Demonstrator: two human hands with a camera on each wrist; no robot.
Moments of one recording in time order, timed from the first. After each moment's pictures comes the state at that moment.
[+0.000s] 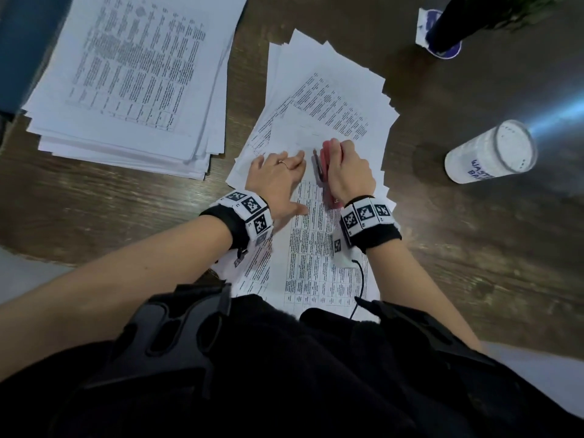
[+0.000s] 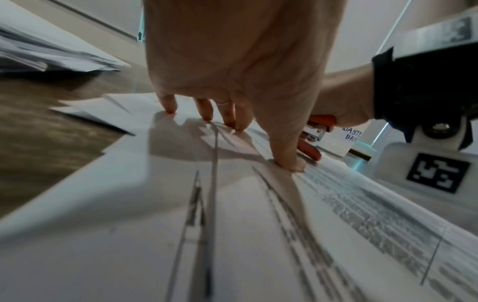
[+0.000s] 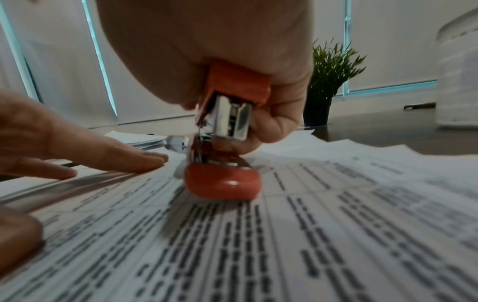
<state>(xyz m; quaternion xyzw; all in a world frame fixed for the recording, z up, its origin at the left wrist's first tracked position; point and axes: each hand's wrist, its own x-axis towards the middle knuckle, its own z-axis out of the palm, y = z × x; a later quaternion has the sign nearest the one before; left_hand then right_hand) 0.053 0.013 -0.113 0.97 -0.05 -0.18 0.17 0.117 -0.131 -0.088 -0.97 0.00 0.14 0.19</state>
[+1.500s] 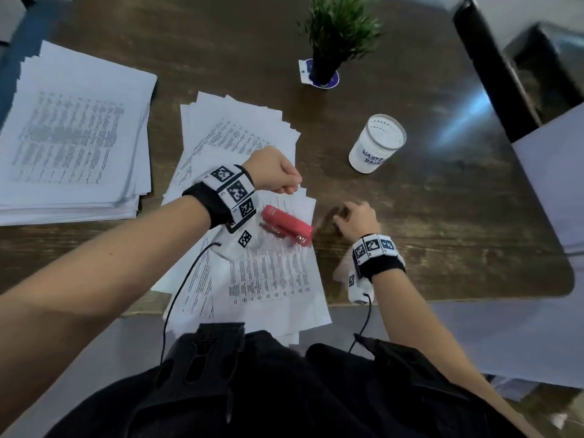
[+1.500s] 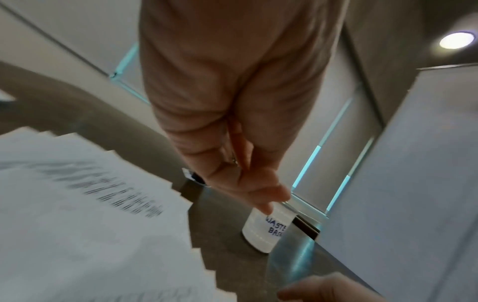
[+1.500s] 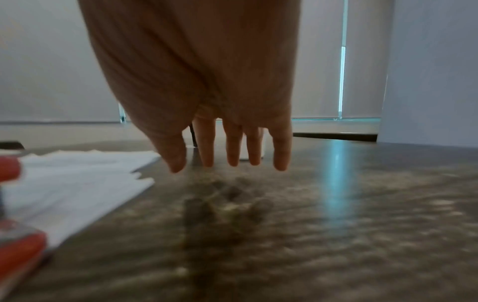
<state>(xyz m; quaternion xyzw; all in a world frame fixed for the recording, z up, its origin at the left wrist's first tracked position) 0.088 -0.096 0.004 0.83 0.00 -0.21 0.51 0.069 -0.337 -0.084 -0.98 0.08 0.14 0.12</state>
